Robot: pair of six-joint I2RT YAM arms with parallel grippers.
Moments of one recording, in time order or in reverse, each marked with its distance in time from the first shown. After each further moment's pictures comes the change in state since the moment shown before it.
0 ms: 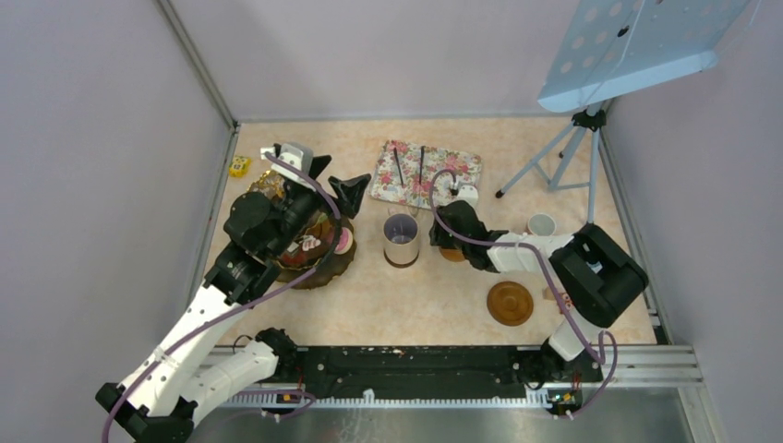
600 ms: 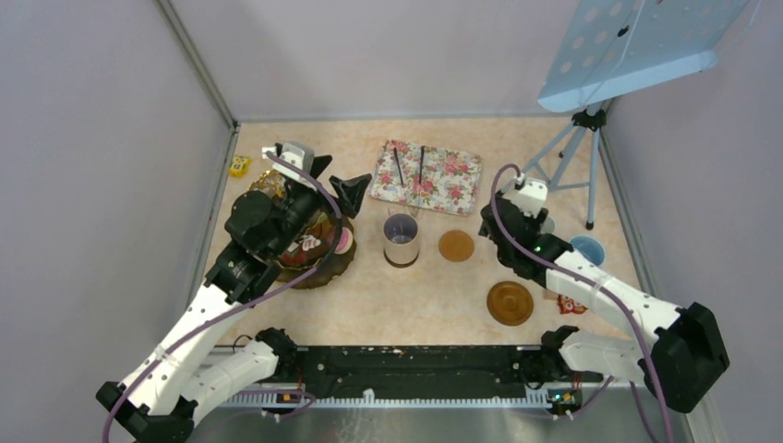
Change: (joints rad) left arm 0.000 0.008 0.000 -0.001 -0.003 0.000; right arm -0.022 -0.515 0.018 -0.525 0.434 0.009
